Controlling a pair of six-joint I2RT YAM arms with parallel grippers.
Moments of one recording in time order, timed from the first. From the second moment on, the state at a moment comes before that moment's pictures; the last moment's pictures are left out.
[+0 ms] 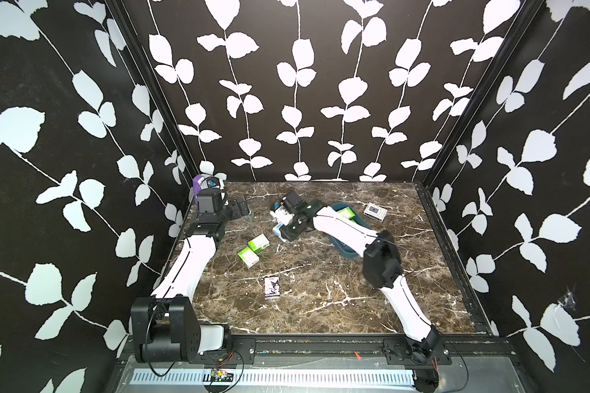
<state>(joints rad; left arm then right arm) -0.02 1.33 1.02 -0.19 0.06 -0.26 0.79 2.31 2.15 -0.87 -0.11 -0.08</state>
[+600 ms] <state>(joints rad) -0.02 1.36 1.02 -0.18 0.09 -0.29 0.45 1.89 1.61 -0.74 -0.09 -0.03</state>
